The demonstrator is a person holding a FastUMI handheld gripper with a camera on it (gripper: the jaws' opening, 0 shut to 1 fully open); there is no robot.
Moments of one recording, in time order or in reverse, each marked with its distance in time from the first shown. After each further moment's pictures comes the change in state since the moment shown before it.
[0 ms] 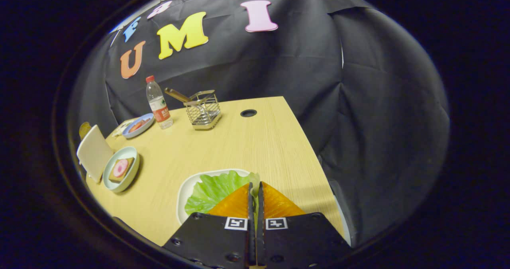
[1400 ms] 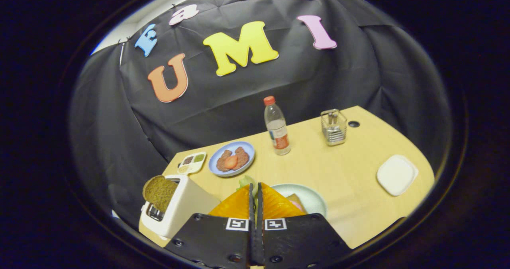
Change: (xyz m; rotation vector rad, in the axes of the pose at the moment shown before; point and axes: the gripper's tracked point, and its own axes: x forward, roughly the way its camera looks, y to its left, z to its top) arm -0.056 0.450 0.023 0.176 -0.018 0.180
